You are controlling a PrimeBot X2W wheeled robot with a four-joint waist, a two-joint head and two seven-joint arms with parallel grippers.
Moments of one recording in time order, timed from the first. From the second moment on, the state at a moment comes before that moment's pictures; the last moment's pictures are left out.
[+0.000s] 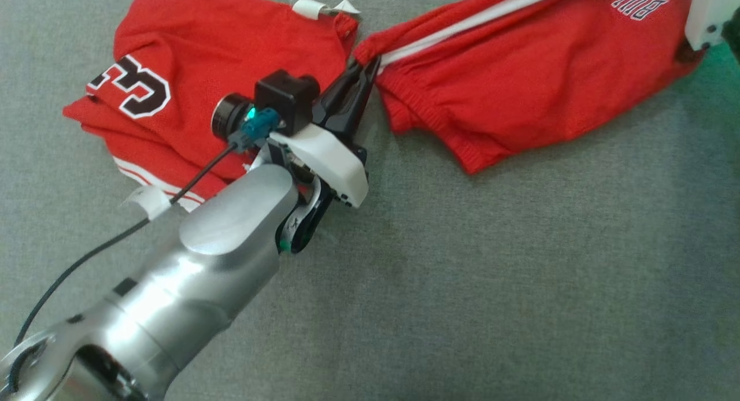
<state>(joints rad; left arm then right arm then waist) -0.94 0.20 -1.06 0.52 -0.89 0.11 -0.16 -1.15 -0.44 0.46 0.96 0.28 0.13 0.13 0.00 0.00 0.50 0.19</state>
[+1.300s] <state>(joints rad) -0.66 0.29 -0.74 0.38 -0.79 0.29 -0.25 -0.86 -0.27 0.15 0.77 0.42 0.13 -0.25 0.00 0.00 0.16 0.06</state>
